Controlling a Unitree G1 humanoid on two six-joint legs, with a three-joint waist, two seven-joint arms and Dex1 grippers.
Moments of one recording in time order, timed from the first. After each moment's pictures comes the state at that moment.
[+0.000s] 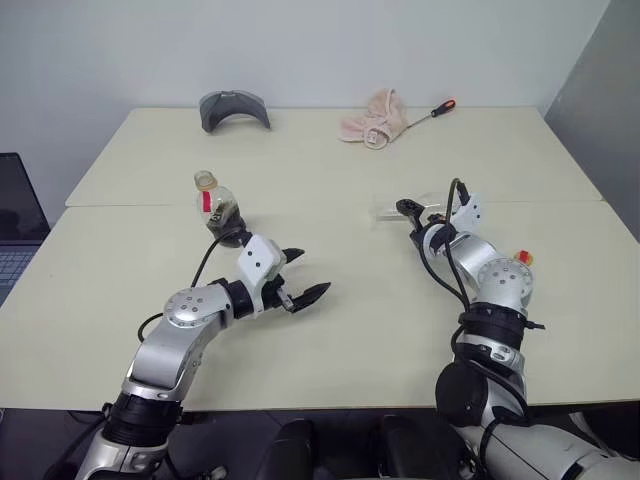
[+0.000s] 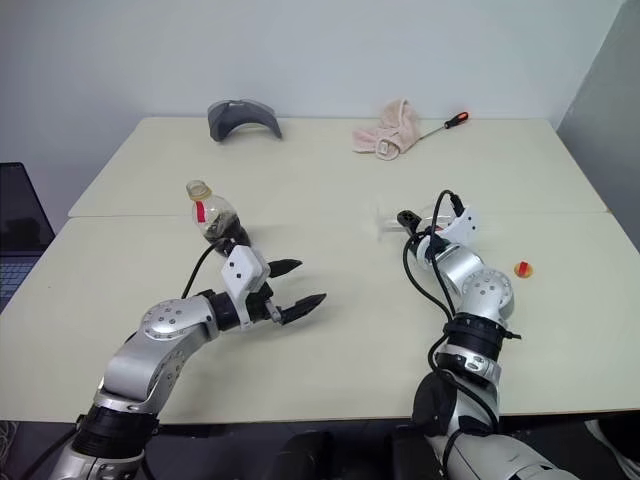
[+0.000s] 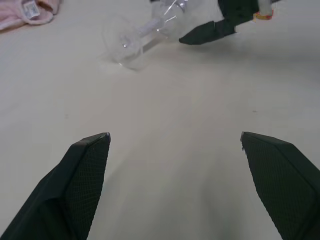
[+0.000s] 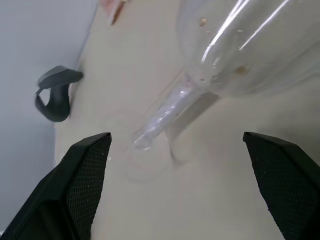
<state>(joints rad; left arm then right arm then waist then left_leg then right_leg) -0.26 0.53 -0.09 -0.22 -0.31 0.40 -0.73 -0.83 0.13 -0.70 0.26 0.73 0.91 -0.30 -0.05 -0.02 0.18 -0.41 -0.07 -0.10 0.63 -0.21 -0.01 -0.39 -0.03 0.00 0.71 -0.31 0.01</state>
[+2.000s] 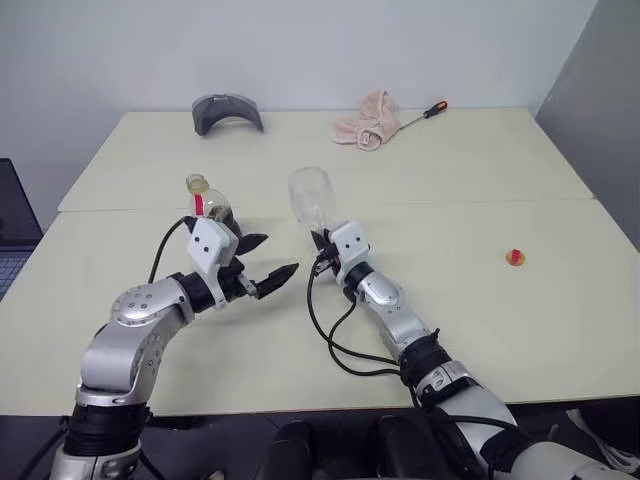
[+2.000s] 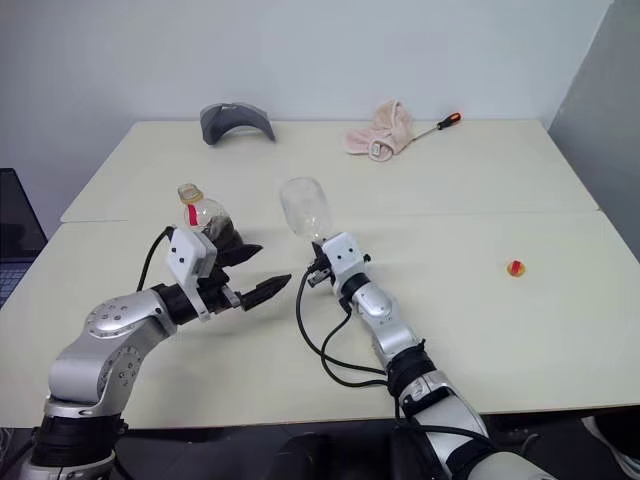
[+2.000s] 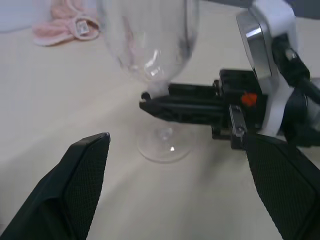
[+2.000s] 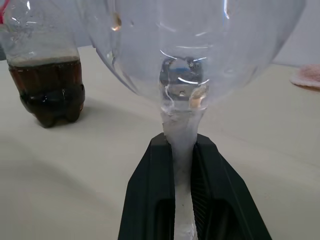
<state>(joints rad) -0.22 0.61 0.13 -0.27 -0.45 0.50 -0.74 -0.65 0.12 0.23 0.74 -0.02 -0.30 0.25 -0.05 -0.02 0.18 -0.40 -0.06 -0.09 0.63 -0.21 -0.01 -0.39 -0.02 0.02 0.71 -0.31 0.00</state>
